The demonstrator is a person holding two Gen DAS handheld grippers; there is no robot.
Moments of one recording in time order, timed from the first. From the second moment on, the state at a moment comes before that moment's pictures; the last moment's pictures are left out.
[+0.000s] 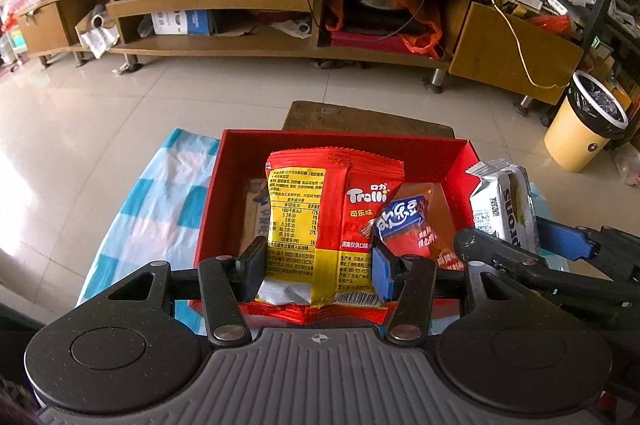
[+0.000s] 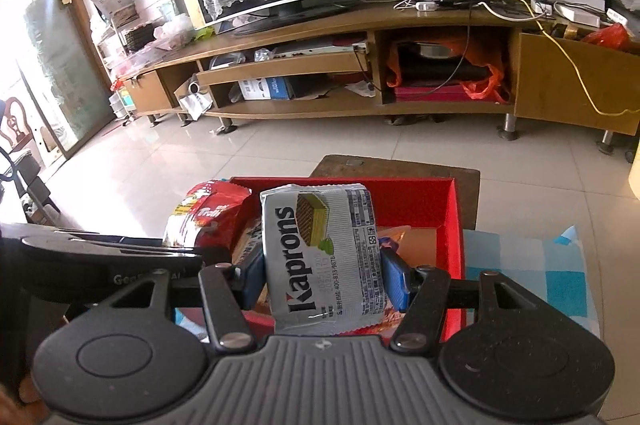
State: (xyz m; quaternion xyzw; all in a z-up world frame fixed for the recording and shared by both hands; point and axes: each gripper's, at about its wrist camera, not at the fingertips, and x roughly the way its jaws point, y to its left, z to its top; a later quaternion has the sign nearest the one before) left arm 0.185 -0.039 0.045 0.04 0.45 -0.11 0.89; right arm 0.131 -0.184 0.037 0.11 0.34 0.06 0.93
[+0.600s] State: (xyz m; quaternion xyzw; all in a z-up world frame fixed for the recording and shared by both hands) left arm 0.217 -0.055 0.022 0.06 0.46 -0.09 0.88; right arm 0.165 -0.191 0.018 0.10 0.36 0.04 0.93
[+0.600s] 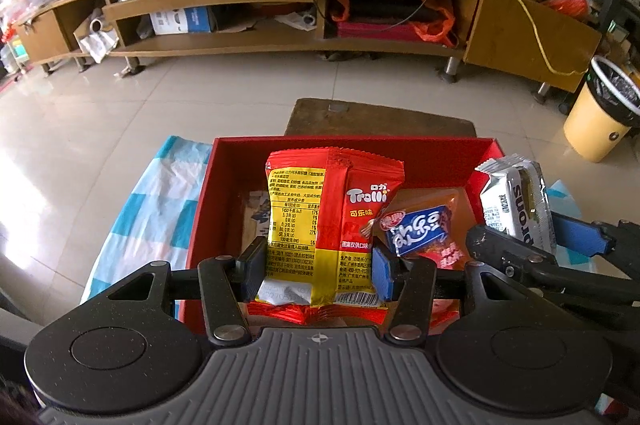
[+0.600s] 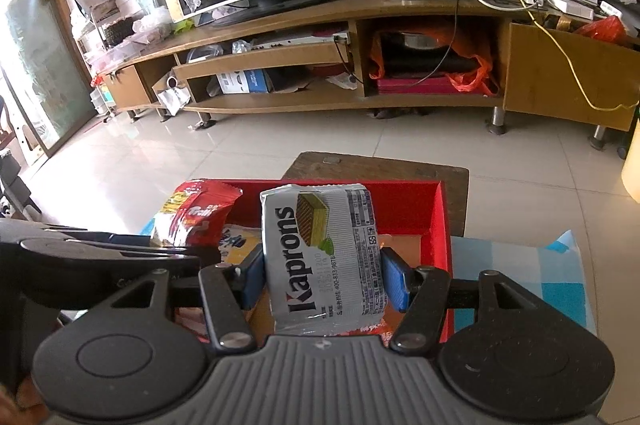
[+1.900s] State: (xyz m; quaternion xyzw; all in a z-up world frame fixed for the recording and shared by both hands) left arm 0.200 -0.029 0.008 0.08 0.49 -0.04 0.87; right arm 0.153 -0.185 0.004 0.06 0.39 0.03 0.92
